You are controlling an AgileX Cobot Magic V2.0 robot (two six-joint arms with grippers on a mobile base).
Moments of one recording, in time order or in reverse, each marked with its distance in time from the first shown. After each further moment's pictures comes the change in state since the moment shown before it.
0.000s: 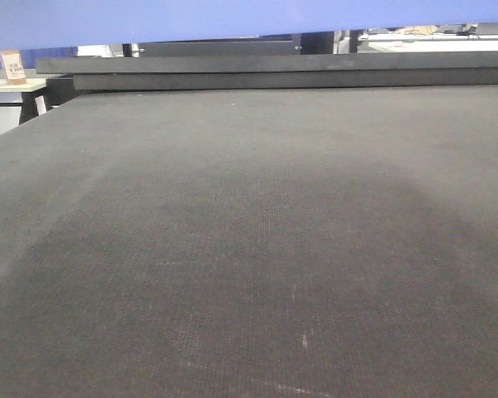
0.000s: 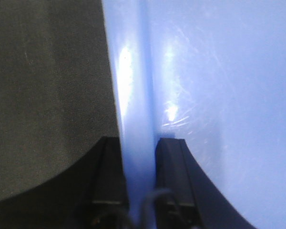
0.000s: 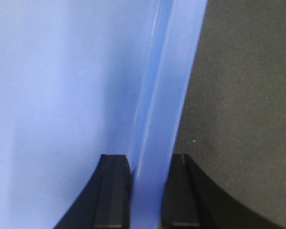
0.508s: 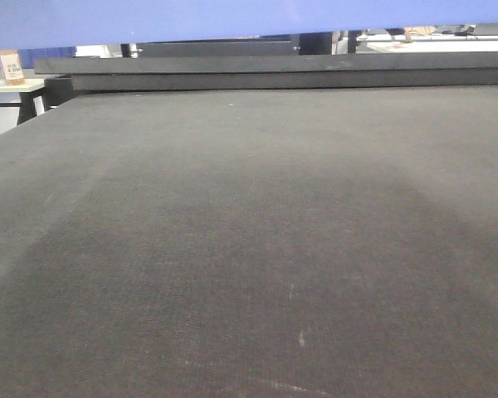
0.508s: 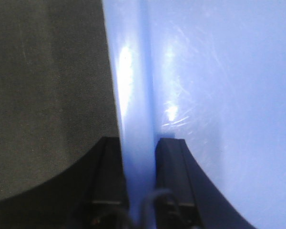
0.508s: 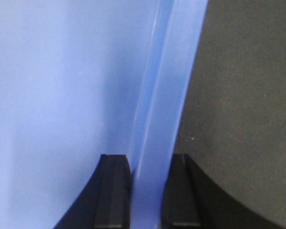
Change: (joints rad) left arm 0.000 0.000 0.000 -0.002 0.002 -0.002; right arm 0.000 0.000 0.000 0.000 0.001 -0.002
